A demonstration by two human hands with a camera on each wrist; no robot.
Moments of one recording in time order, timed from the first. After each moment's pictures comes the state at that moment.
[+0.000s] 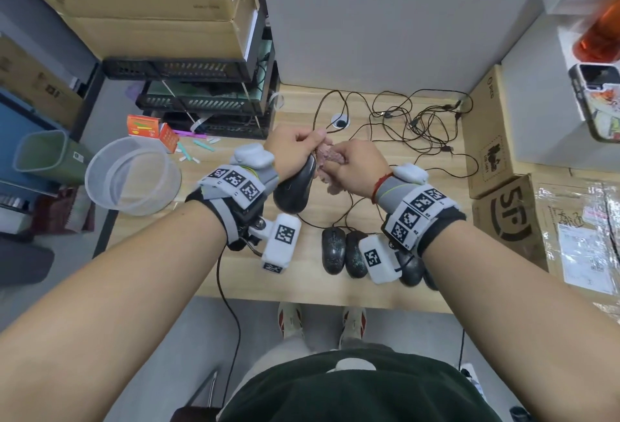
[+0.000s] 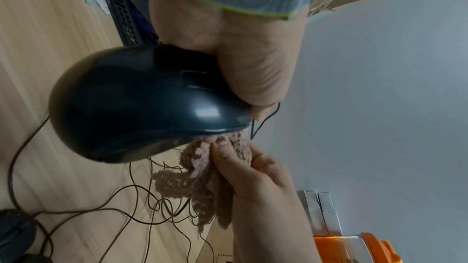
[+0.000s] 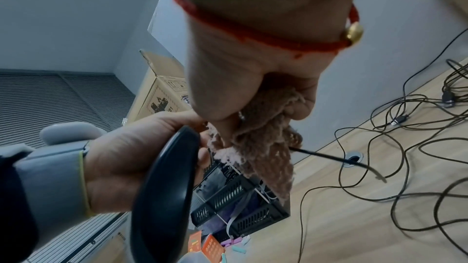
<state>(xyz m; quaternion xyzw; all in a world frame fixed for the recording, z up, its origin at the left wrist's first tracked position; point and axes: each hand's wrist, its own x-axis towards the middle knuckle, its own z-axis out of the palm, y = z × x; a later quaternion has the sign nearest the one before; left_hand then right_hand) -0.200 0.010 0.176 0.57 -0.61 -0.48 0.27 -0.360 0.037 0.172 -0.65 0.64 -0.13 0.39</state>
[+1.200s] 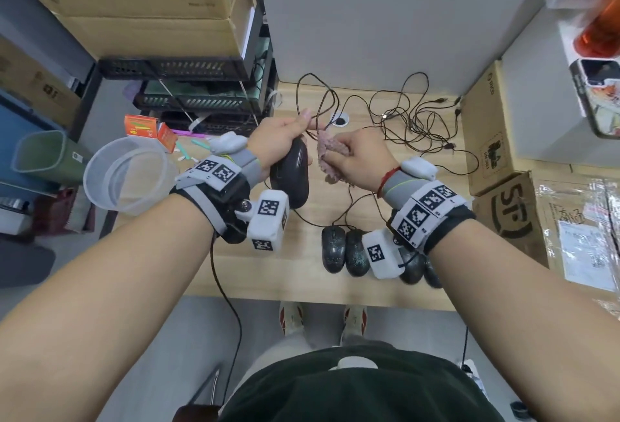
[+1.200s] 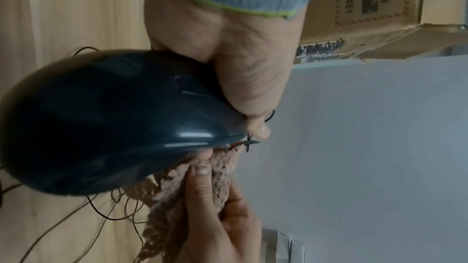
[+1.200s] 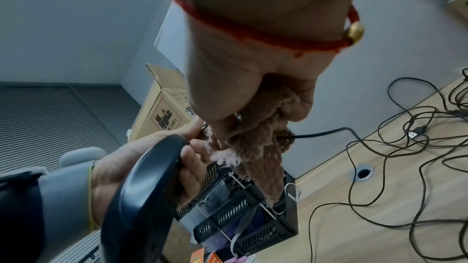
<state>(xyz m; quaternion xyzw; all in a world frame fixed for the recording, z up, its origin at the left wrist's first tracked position) -0.187 -0.002 0.190 0.56 -0.49 -0.61 0.28 -0.367 0.033 0.177 -0.67 0.62 -0.21 0.35</state>
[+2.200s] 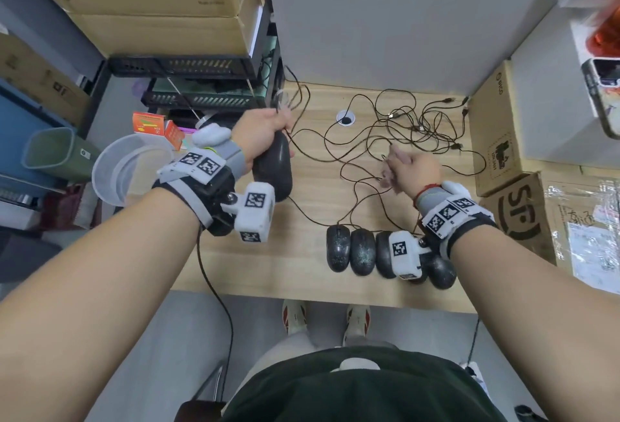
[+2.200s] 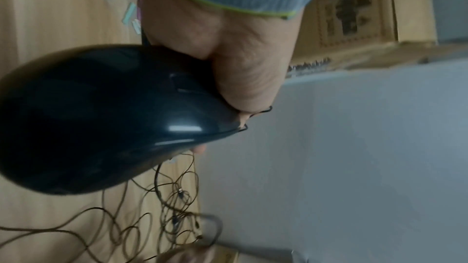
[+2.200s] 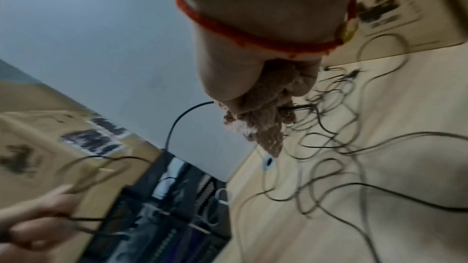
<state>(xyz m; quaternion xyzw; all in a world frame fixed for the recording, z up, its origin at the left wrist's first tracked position) -0.158 -0.010 0.196 0.62 -0.45 -0.57 0.28 -0.427 0.046 0.135 -0.42 0.77 -0.24 0.41</state>
